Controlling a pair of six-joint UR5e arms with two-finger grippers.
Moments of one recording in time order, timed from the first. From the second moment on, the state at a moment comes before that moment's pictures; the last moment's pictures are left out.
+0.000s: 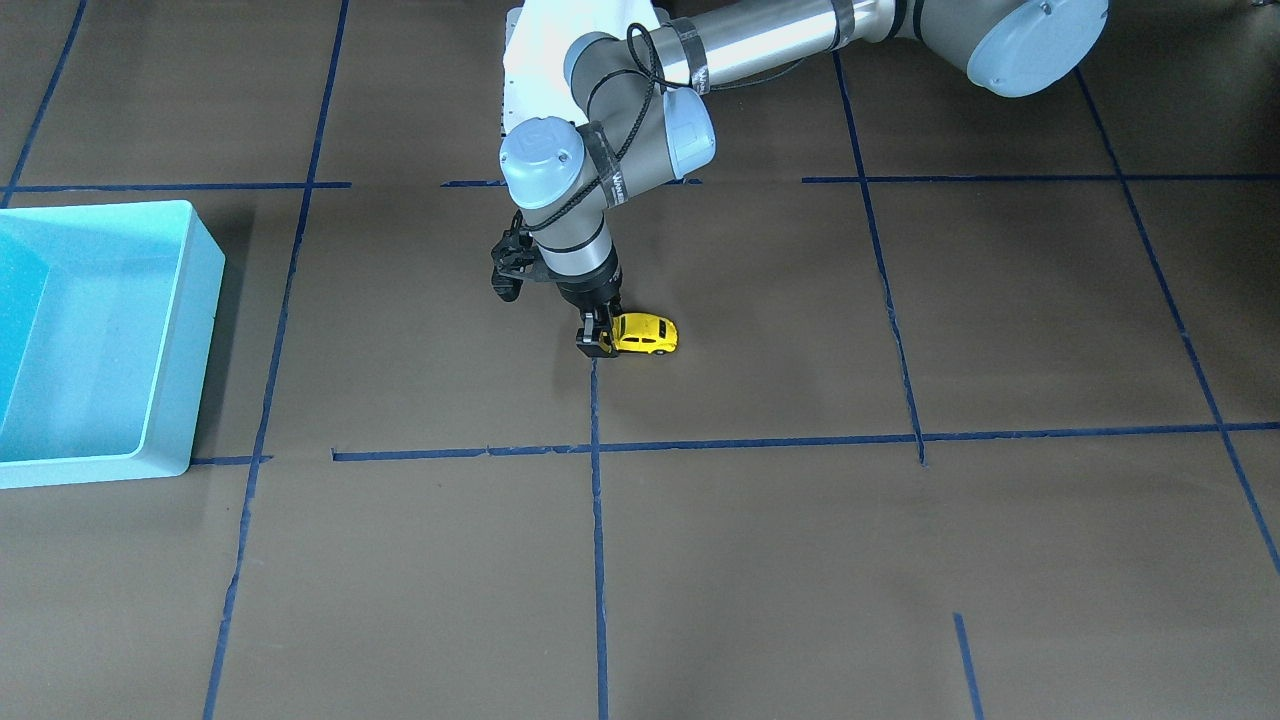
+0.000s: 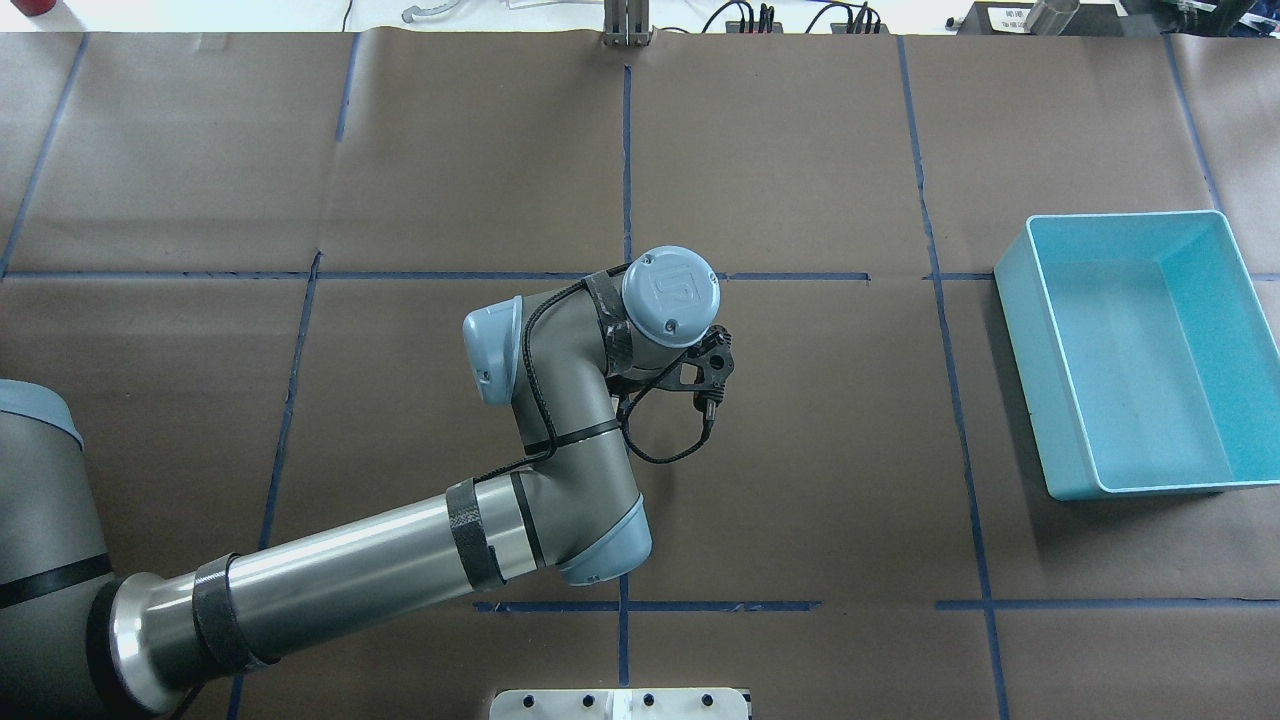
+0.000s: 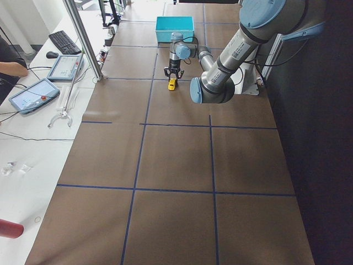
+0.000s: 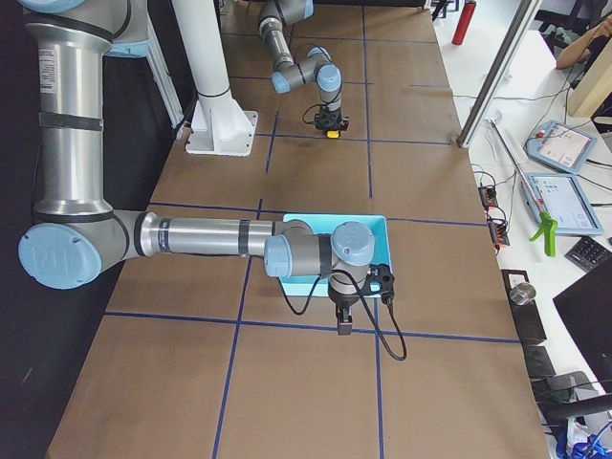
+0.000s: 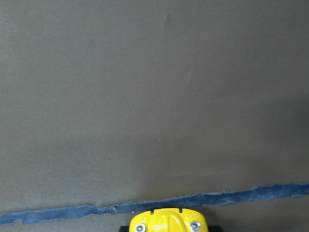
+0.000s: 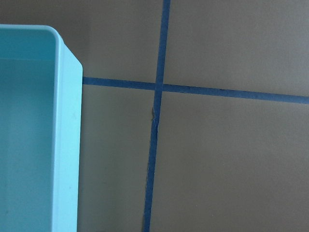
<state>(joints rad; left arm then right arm) -0.44 -2.57 -1.24 -1.50 -1.72 0.51 1.51 -1.63 1.63 -1.50 2.30 0.02</state>
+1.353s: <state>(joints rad) -0.48 -2.56 -1.24 -1.81 -1.90 0.34 1.51 -1.63 1.63 -1.50 2.30 0.02</state>
